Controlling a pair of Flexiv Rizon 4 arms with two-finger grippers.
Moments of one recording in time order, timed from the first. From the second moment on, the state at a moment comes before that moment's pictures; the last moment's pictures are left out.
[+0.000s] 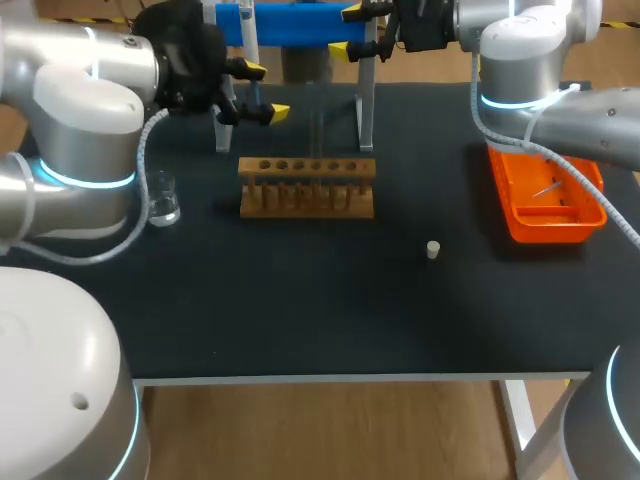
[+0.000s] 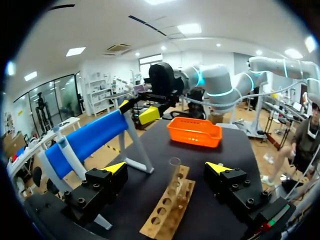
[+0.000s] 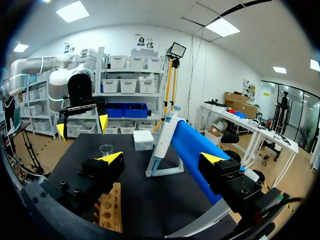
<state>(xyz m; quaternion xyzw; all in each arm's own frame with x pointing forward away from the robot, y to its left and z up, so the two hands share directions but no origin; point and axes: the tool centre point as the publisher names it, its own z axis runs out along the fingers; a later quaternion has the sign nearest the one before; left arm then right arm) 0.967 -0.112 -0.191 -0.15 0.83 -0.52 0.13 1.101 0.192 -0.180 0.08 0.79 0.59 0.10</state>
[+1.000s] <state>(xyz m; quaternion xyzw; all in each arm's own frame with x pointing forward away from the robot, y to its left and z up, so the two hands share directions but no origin) 0.985 -0.157 -0.238 -0.09 0.86 -0.50 0.03 1.101 0.192 -0.180 0.08 0.79 0.59 0.10</state>
